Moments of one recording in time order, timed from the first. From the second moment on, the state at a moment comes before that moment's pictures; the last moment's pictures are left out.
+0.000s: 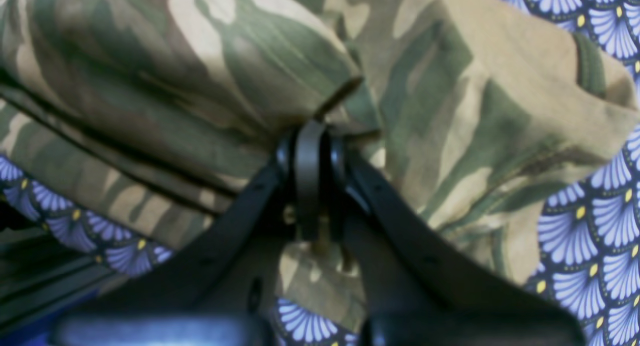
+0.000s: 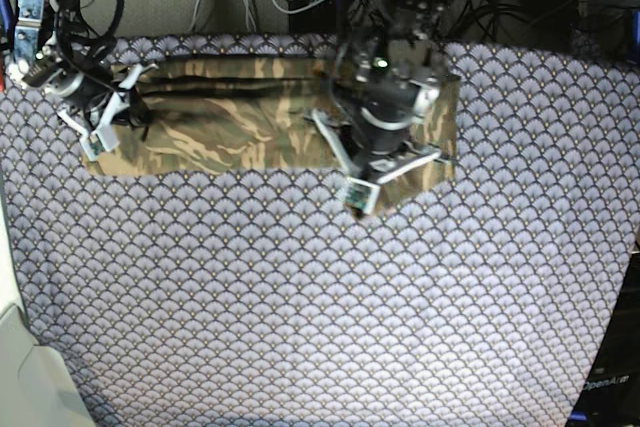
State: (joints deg) left arm 9.9 7.8 17.1 108.2 17.3 -6.6 53.6; right arm -17.7 19.4 17.9 94.0 22.8 39.9 -42.4
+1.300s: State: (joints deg) left arm -5.9 7.5 38.8 86.9 -28.9 39.9 52.2; right arm -17.9 19.4 18.0 94.0 22.8 39.9 -42.3
